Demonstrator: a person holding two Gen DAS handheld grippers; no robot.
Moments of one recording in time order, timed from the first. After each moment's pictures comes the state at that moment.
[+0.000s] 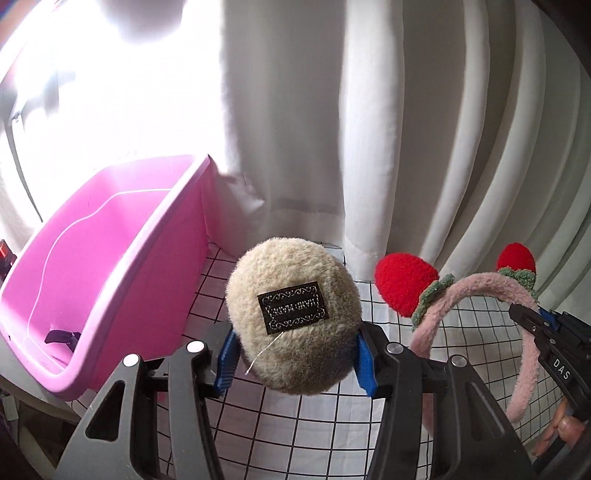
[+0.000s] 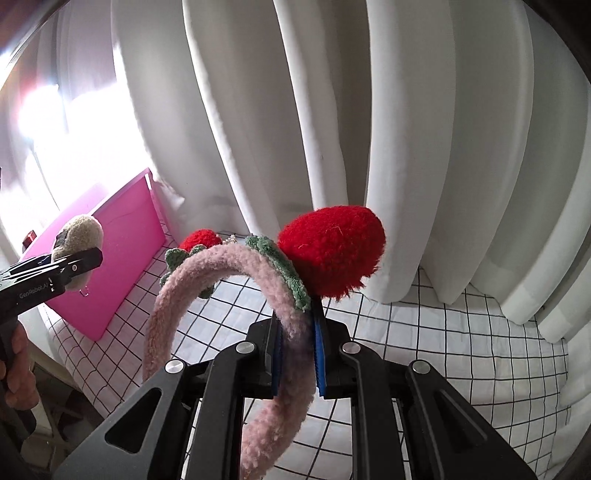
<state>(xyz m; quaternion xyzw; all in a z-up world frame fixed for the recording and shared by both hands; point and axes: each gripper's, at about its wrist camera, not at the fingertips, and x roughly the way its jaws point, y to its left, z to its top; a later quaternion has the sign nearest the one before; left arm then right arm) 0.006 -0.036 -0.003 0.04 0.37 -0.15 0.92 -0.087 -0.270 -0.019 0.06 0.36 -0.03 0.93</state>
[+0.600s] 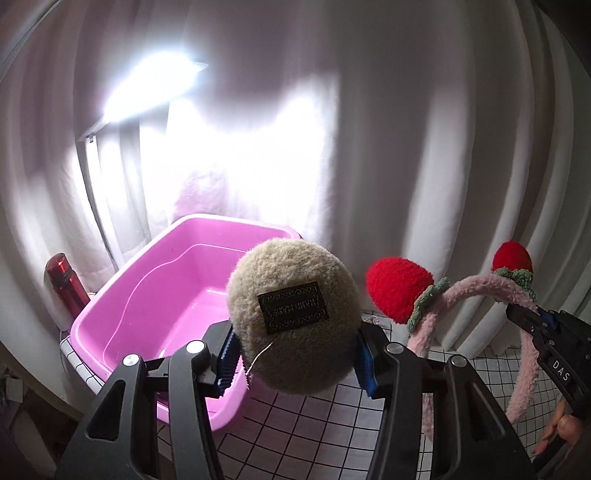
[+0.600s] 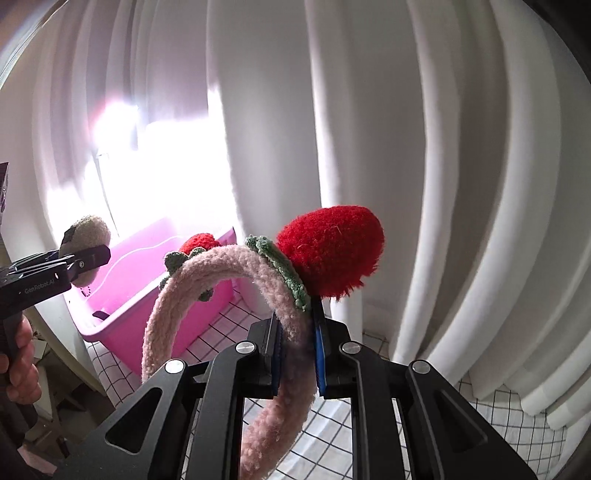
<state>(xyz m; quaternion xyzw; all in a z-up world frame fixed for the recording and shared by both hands) -0.002 0.057 0.076 0.00 0.29 -0.07 0.96 -0.045 -0.185 0.061 -0.01 0.28 0.08 0.96</state>
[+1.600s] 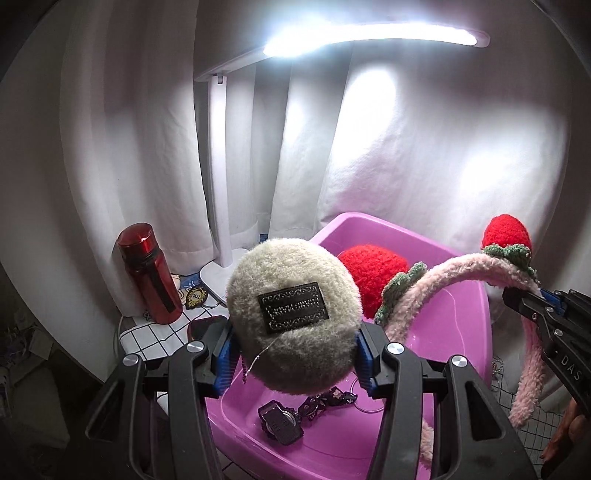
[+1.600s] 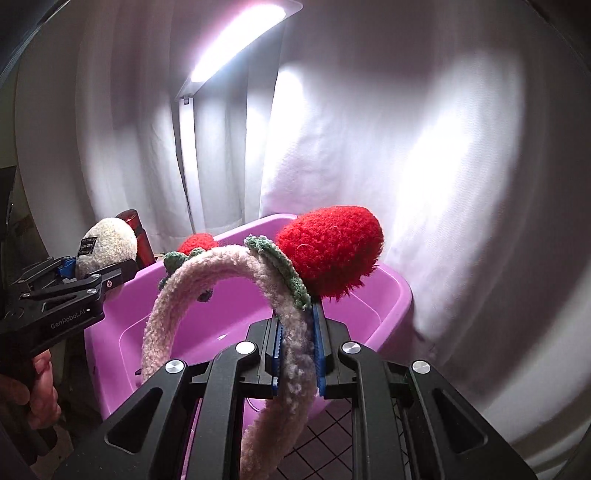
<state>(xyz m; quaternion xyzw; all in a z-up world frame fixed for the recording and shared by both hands) 0.085 0.227 0.038 -0.06 0.32 0.09 0.94 0.120 0.045 0.052 -0.10 0.31 0.23 0.92</state>
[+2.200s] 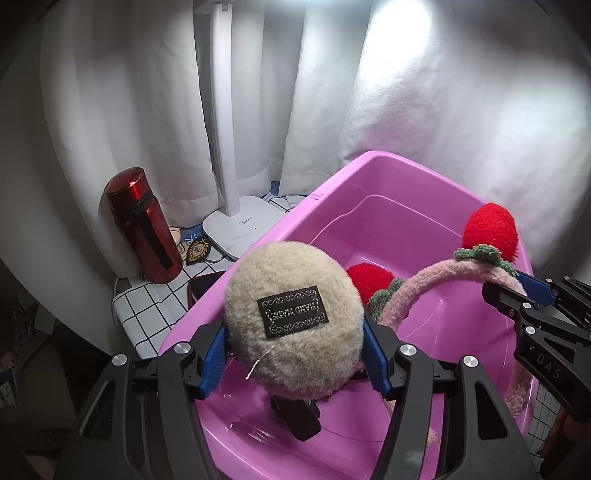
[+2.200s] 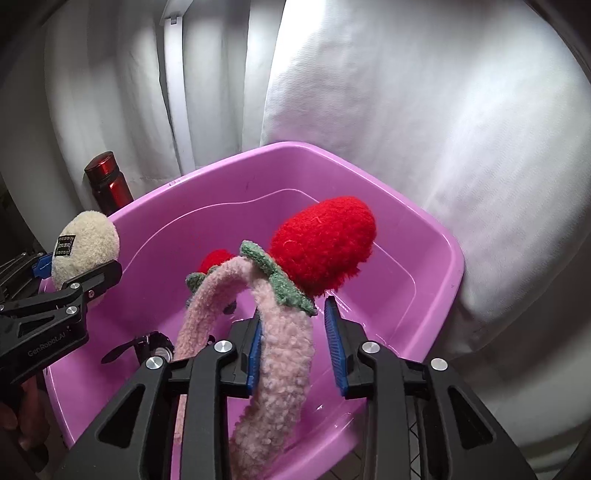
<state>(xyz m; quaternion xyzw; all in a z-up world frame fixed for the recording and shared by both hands) 0.110 0.239 -0.009 -0.06 0.40 0.10 0.91 0.166 0.083 -0.004 -0.14 0.41 0.21 0.88</state>
